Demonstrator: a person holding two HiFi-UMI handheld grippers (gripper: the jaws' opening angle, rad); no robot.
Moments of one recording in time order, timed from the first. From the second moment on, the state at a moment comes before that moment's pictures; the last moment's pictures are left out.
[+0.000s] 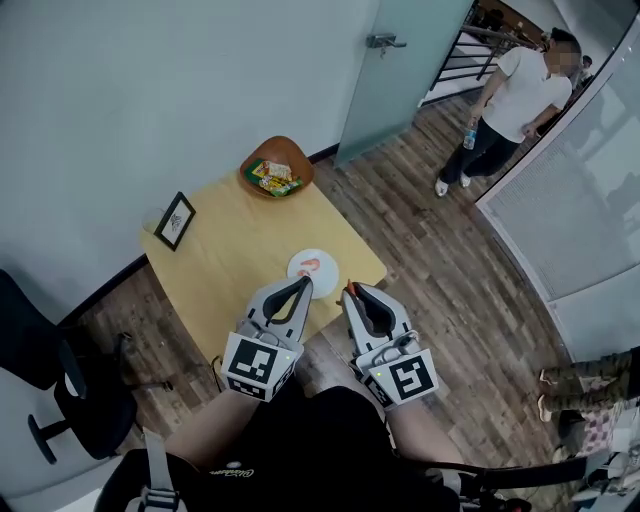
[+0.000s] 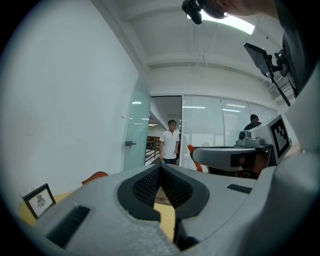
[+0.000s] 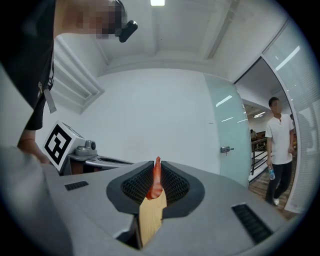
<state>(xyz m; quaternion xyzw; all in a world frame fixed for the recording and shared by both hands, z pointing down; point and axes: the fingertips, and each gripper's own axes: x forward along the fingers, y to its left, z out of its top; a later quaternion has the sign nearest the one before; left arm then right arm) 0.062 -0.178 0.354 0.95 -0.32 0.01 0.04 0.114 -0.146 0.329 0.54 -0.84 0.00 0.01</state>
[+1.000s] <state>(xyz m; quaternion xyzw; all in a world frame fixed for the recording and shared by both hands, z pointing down) 0.086 -0.202 0.387 0.93 -0.35 0.08 0.04 0.128 -0.176 0.359 0.49 -0.87 0.04 0.02</state>
